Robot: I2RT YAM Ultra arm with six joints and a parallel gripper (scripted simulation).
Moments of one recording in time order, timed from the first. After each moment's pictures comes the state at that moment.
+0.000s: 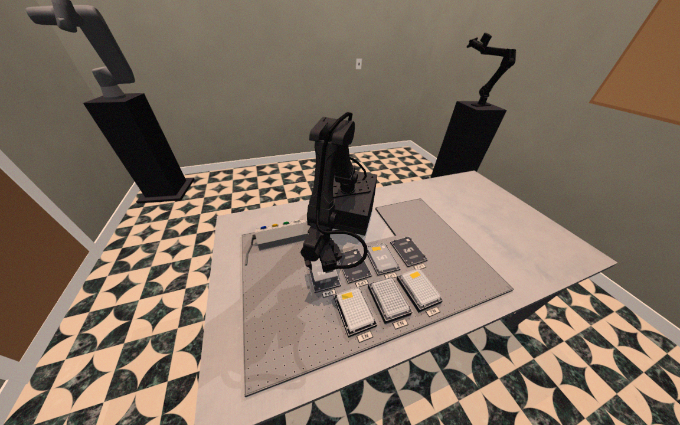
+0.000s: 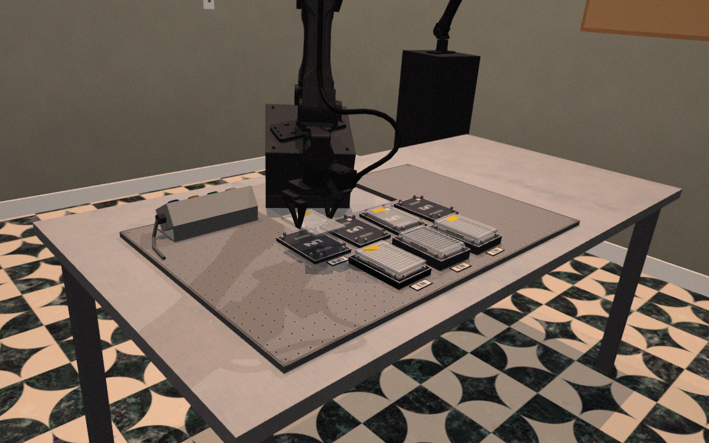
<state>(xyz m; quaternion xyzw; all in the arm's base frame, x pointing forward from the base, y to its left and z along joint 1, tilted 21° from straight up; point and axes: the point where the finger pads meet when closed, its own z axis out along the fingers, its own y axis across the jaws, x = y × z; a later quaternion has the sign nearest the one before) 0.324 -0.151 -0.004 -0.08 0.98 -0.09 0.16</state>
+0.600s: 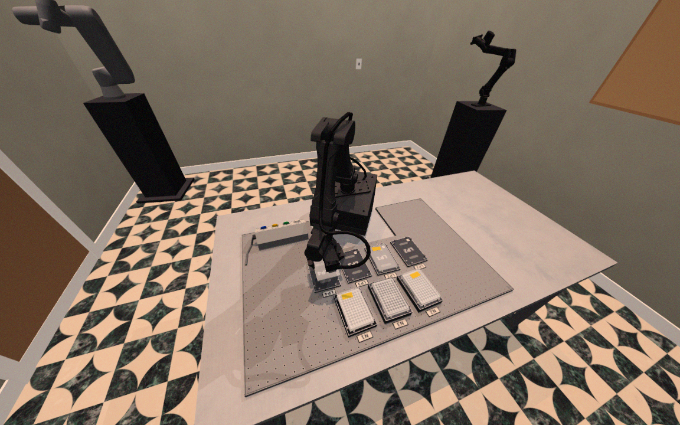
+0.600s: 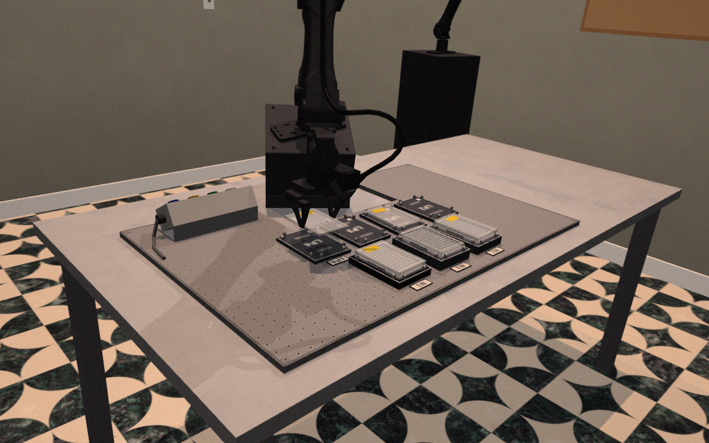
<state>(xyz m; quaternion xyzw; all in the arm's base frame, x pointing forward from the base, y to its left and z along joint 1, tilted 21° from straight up) 0.322 -0.142 -0.008 -0.09 0.98 -0.08 0.15</state>
